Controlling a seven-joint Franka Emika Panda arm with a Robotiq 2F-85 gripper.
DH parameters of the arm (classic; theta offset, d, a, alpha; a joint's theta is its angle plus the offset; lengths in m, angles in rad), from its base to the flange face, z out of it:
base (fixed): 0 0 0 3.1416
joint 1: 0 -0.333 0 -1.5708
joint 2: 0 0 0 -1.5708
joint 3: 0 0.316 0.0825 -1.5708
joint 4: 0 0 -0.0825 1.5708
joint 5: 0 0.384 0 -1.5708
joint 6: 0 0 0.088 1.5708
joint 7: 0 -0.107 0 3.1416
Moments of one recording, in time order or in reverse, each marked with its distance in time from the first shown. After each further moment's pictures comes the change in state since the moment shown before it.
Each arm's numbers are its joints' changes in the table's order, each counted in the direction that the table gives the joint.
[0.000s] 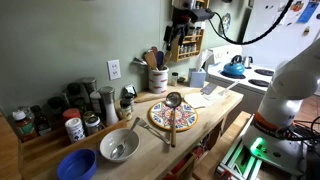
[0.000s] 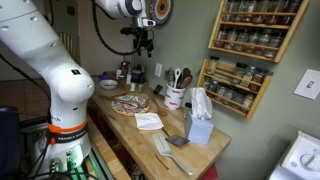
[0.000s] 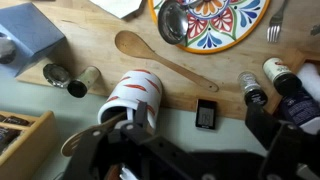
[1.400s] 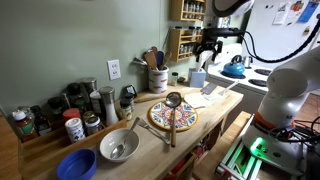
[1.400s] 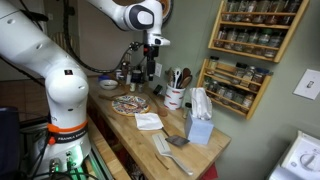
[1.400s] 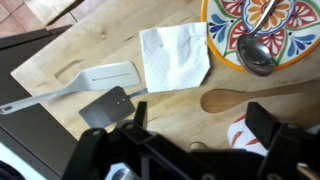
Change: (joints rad) arm 0.186 0.182 -0.211 0.287 0.023 0.066 -0.289
